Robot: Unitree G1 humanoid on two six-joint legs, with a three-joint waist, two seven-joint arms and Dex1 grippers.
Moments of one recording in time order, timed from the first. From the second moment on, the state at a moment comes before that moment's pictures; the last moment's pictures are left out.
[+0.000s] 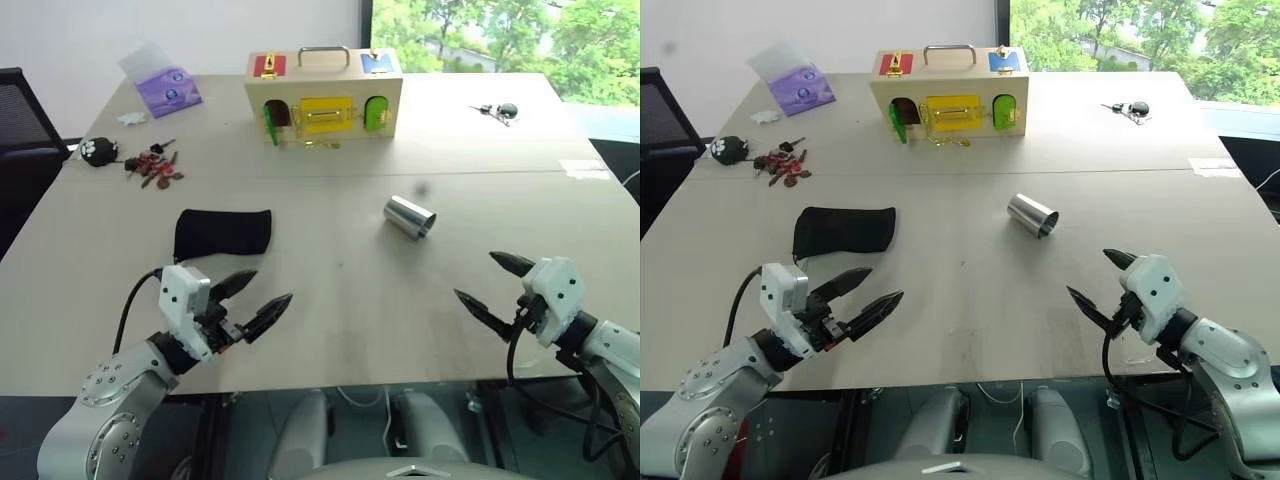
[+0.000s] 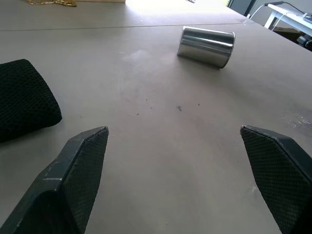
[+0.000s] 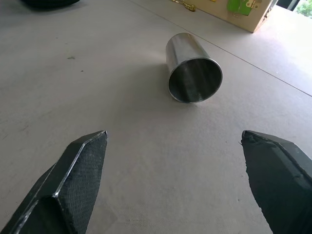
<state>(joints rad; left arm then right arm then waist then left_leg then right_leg) 0.29 0.56 0.32 -0.58 -0.69 0.51 -0.67 0.21 -0.59 -0.19 -0.61 0.32 0.37 0.67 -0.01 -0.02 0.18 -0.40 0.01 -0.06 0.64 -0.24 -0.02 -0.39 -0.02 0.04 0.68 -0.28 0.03</state>
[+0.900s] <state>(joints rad) -0.31 0.52 0.52 -0.32 -0.62 1.13 0.09 0.02 -0.62 -0.09 -0.71 0.49 0.33 0.78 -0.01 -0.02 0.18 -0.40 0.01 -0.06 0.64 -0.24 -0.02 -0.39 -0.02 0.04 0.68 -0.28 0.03</state>
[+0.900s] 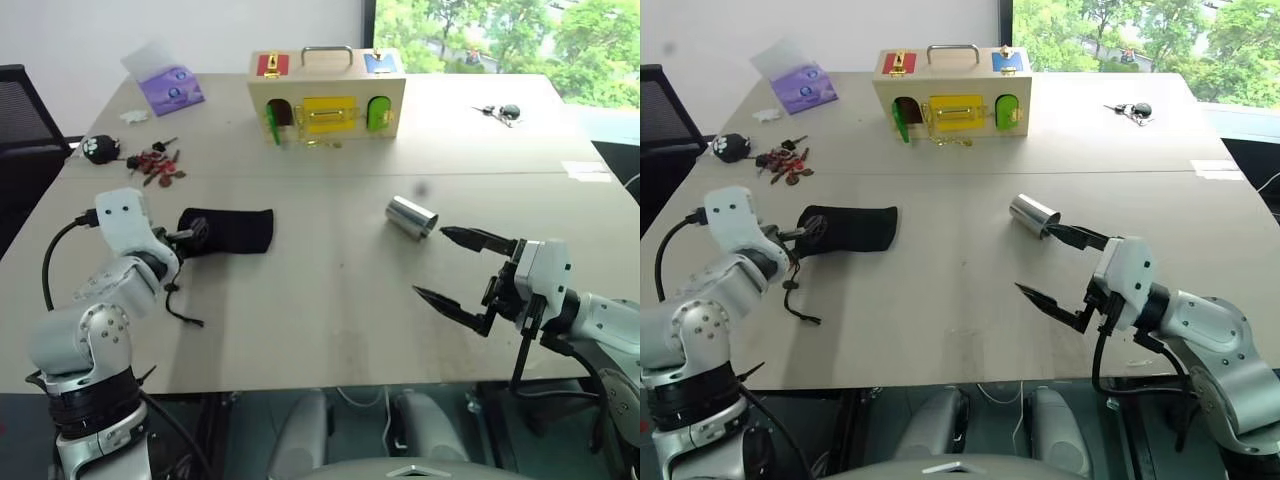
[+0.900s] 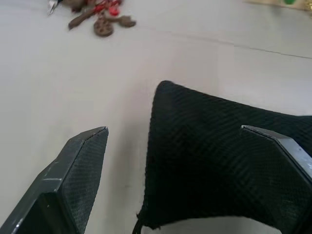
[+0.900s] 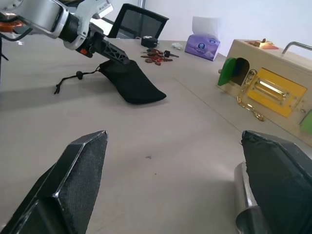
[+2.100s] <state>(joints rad) -0.05 0.89 -0.20 -0.21 0.33 0.03 -0.25 0.05 -0.61 -0.08 -0.73 0.44 0.32 0.68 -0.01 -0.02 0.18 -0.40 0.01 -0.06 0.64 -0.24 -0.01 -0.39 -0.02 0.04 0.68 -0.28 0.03</state>
